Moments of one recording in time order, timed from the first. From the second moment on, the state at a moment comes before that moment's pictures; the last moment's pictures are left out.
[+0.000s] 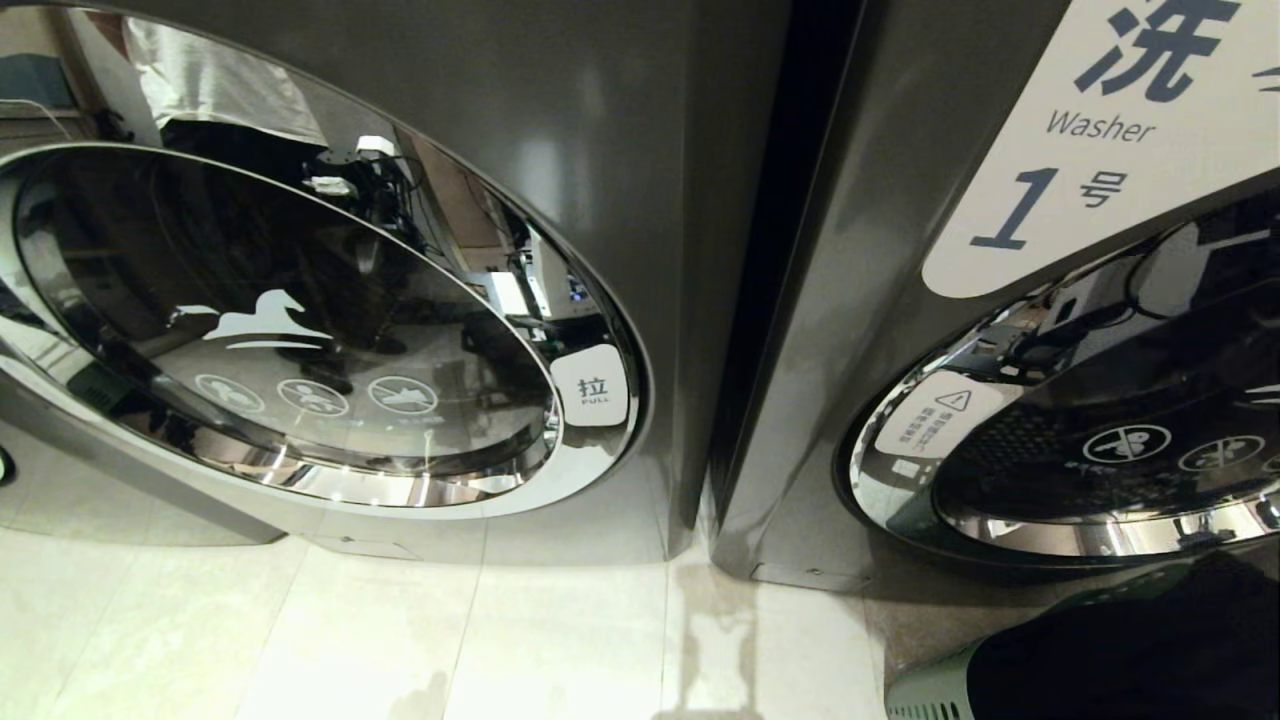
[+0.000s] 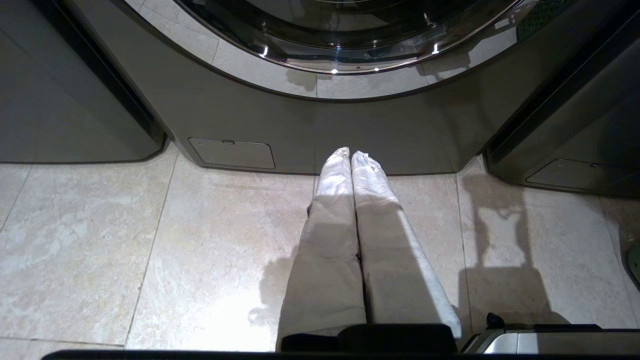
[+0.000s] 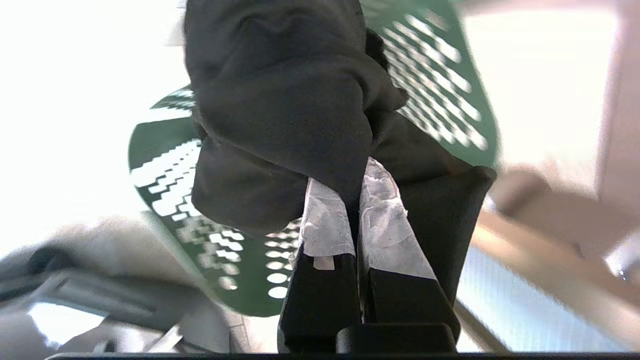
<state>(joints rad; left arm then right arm) -0.01 0.00 0.00 0.00 0.00 0.00 -0.56 1.05 -0.44 0.05 0.13 -0.25</state>
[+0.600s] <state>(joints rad) -0.01 0.00 0.00 0.00 0.00 0.00 0.04 0.86 -0.36 0.05 -0.26 0.01</state>
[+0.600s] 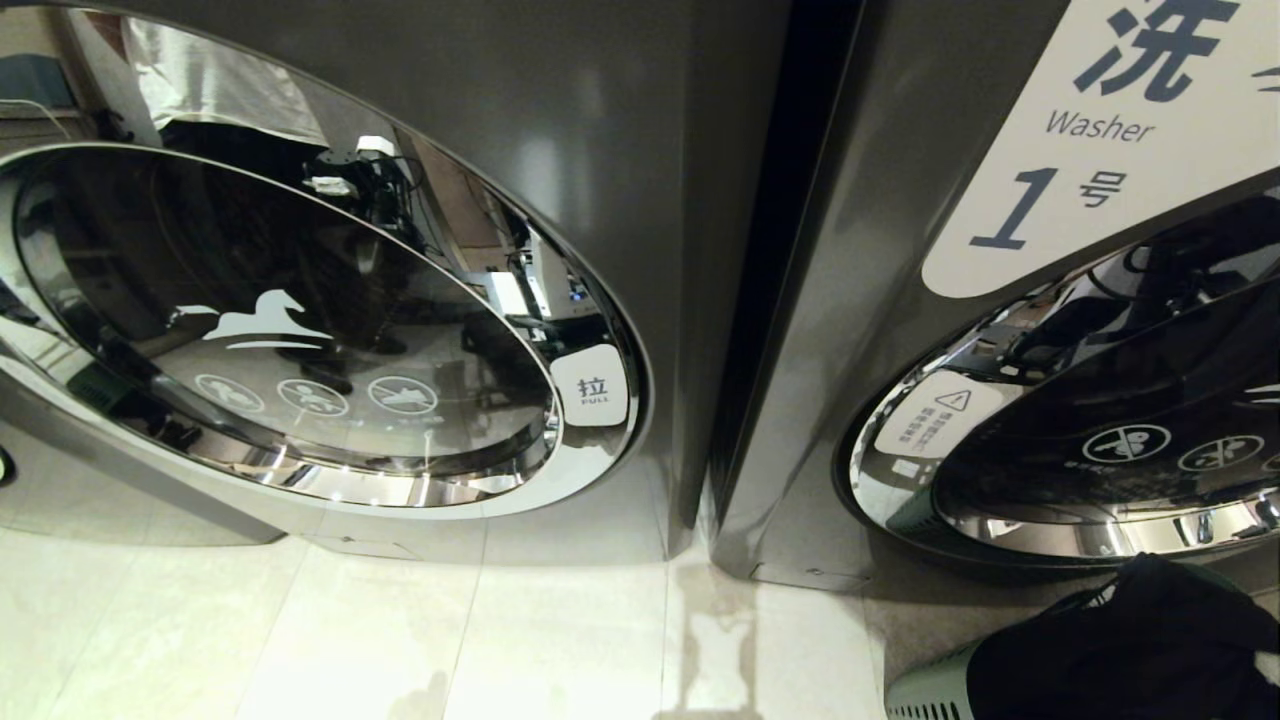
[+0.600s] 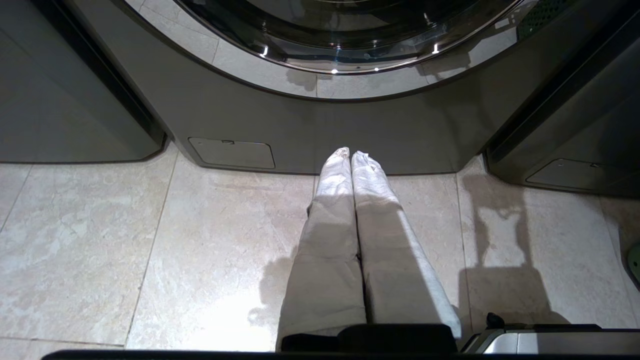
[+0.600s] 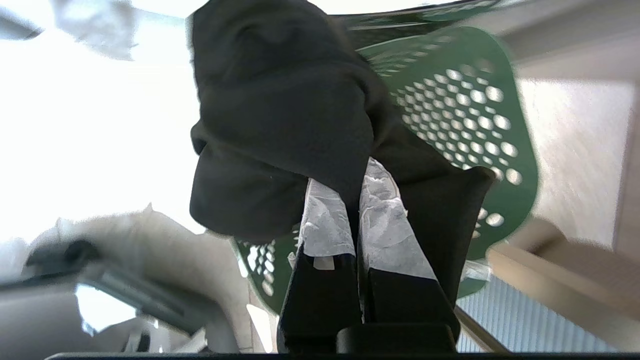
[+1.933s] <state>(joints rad) -0.01 0.00 0.00 0.00 0.00 0.00 -0.02 0.16 0.00 0.00 0.03 -0.13</state>
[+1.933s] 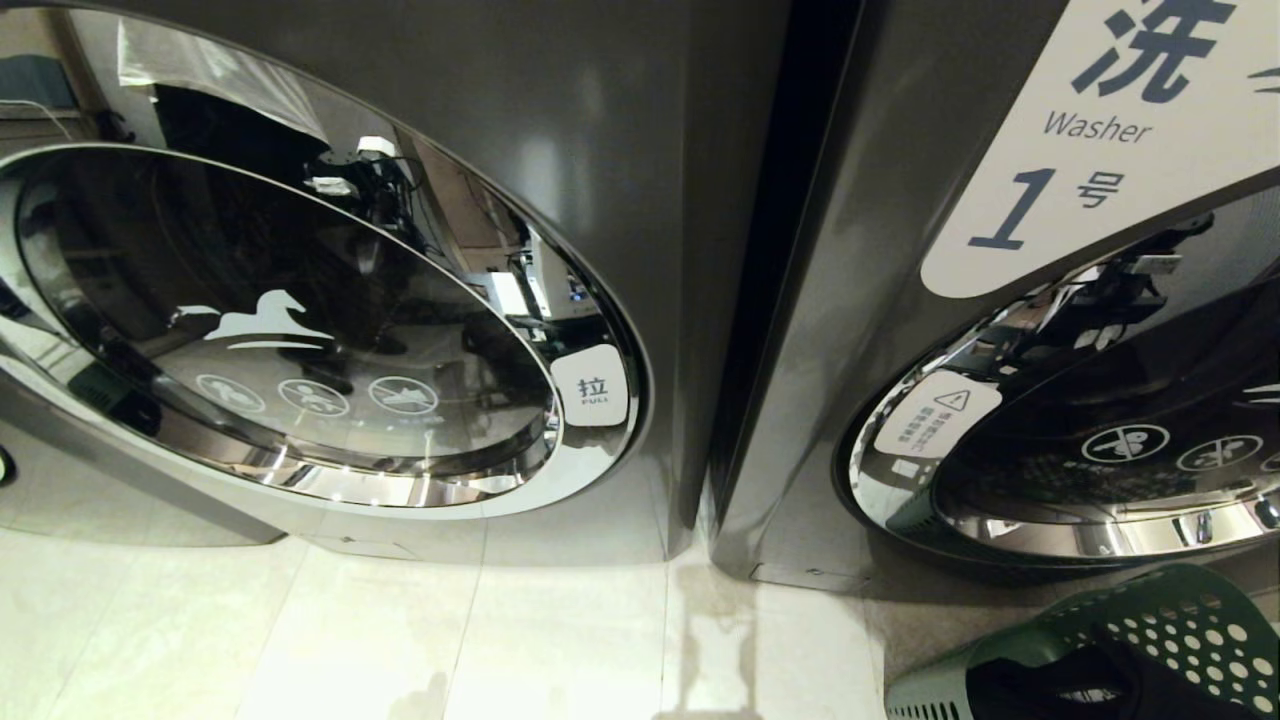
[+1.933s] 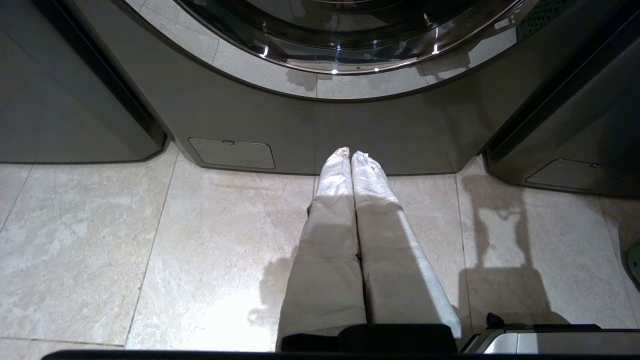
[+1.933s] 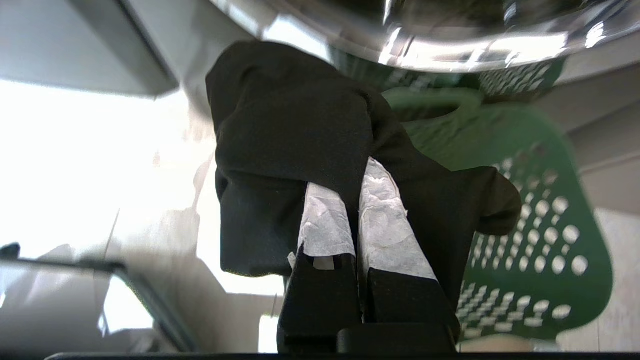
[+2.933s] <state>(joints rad) -0.01 0.00 0.00 0.00 0.00 0.00 -0.01 0.00 0.00 0.01 0.00 -0.06</state>
